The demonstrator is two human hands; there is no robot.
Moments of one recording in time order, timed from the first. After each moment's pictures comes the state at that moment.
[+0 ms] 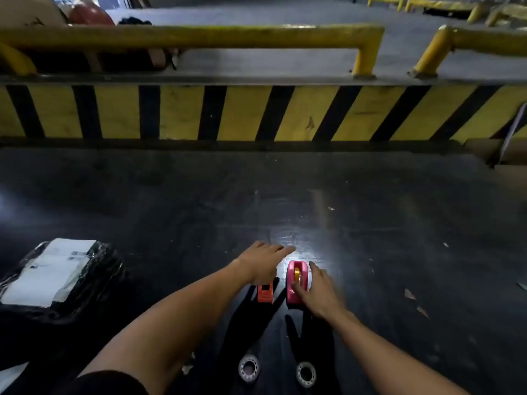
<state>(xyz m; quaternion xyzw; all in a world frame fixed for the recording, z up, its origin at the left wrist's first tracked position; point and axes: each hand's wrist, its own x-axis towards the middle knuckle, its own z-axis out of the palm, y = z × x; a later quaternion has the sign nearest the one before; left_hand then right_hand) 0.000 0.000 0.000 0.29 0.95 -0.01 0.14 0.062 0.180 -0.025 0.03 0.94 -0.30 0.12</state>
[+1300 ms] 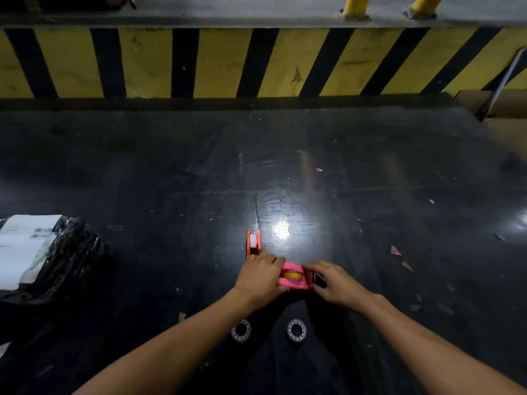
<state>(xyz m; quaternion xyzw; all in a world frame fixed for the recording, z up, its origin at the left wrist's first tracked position) 0.091 0.033 -0.045 0.21 0.97 0.09 0.11 0.090 0.250 -0.060 -0.15 0.94 -0.24 0.21</state>
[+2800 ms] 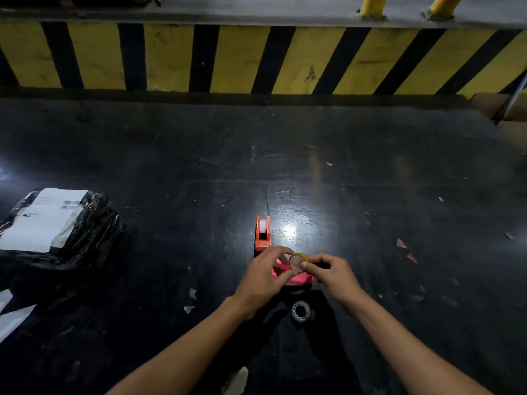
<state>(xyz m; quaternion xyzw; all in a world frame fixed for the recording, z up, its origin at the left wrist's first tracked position) 0.145 0.023 -0.051 0.11 0.87 0.49 0.01 0.135 0.210 -0.030 0.06 0.75 -0.64 0.14</state>
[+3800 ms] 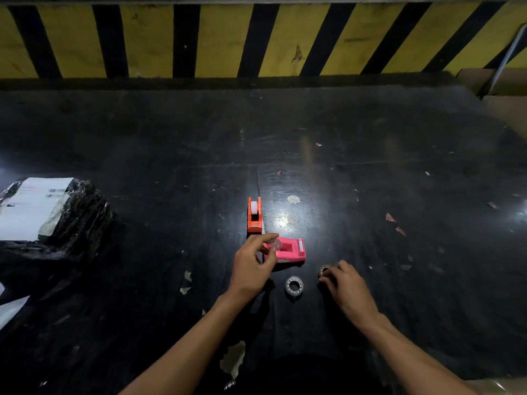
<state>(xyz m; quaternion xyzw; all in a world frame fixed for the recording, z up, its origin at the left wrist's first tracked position) 0.175 0.027 -0.056 0.02 0.83 0.55 -0.07 0.198 0.262 -0.093 -0.03 0.97 -0.23 0.04</state>
